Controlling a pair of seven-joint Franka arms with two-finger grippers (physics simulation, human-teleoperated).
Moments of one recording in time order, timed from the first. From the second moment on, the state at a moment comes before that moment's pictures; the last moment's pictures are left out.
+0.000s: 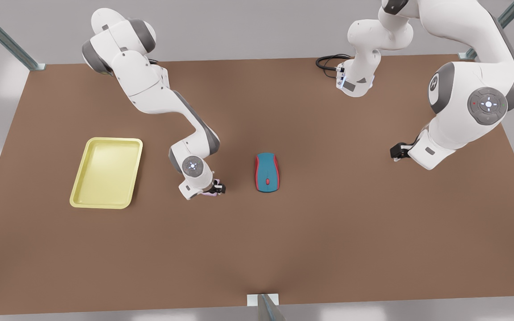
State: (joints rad) left arm -0.13 0.25 -0.03 -1.32 0.08 1.46 -0.11; right arm 0.40 0.65 0.12 -1.82 -0.06 2.43 0.72
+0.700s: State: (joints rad) left arm -0.13 0.26 -0.03 -1.32 0.08 1.46 -0.08; right arm 0.41 0.66 0.12 -1.85 -0.06 2.51 0.77
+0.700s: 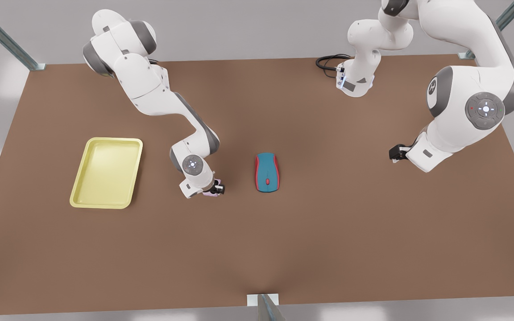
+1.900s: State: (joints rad) left arm -0.13 0.26 -0.03 -1.32 0.08 1.47 -0.07; right arm -0.13 0.24 -0.01 -2.21 -0.11 2.28 0.10
